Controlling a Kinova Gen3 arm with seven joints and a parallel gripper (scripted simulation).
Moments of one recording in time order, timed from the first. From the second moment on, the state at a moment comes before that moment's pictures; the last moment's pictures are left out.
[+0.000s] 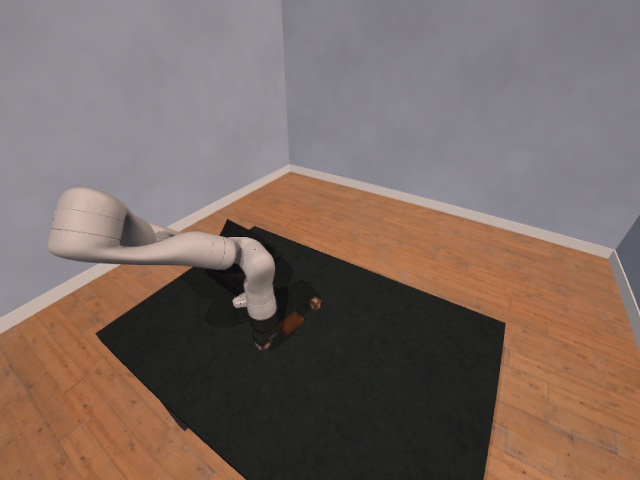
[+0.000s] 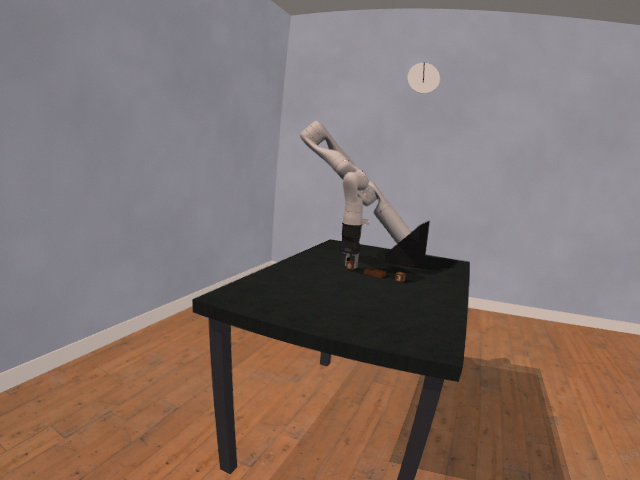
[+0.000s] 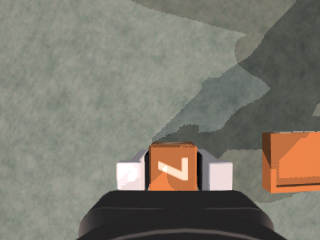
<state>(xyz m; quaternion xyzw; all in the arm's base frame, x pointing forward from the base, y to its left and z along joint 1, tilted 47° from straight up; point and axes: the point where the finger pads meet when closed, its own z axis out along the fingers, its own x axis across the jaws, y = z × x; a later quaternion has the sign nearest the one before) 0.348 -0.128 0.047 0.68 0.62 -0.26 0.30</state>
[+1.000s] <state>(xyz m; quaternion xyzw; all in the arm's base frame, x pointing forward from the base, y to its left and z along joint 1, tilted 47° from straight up) 0.348 -0.128 0.047 0.68 0.62 -0.26 0.30</state>
